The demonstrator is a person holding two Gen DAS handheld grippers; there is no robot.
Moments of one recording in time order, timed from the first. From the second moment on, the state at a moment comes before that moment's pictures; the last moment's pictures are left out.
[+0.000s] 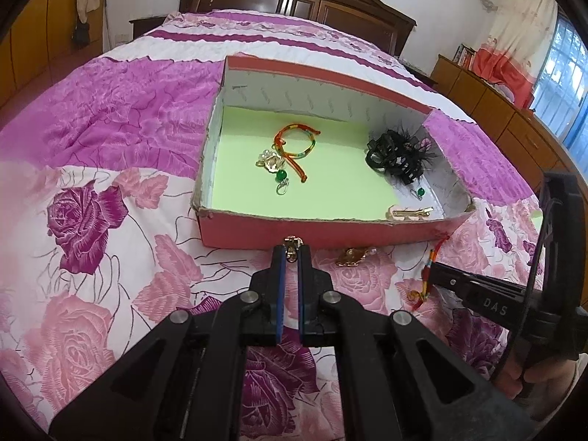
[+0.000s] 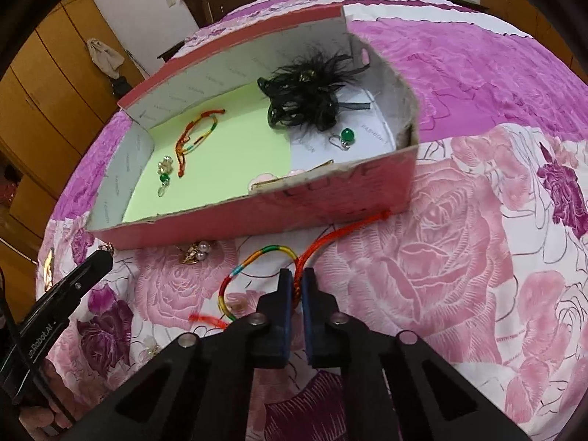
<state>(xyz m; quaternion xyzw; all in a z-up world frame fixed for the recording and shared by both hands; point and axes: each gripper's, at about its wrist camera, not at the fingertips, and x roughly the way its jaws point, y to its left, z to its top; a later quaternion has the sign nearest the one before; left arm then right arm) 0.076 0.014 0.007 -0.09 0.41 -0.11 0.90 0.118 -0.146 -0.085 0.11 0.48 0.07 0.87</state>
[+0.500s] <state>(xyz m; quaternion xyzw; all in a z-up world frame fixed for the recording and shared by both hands) 0.073 0.010 0.038 -0.08 0.38 -0.11 0.91 0.081 -0.173 -0.036 0.14 0.42 0.09 0.89</state>
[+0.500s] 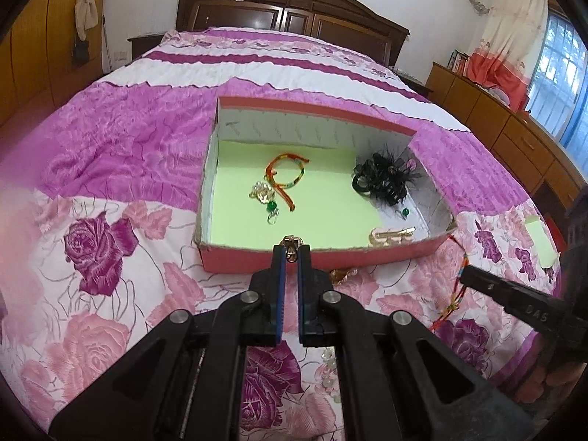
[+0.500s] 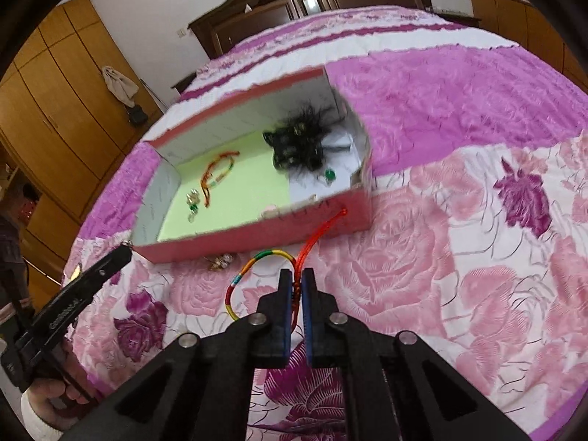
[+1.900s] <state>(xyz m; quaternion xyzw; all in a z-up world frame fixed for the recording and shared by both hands) 0.210 -0.002 0.017 -0.05 0.41 -0.08 0.91 0.243 -0.106 -0.027 0.05 0.39 0.14 0.91</state>
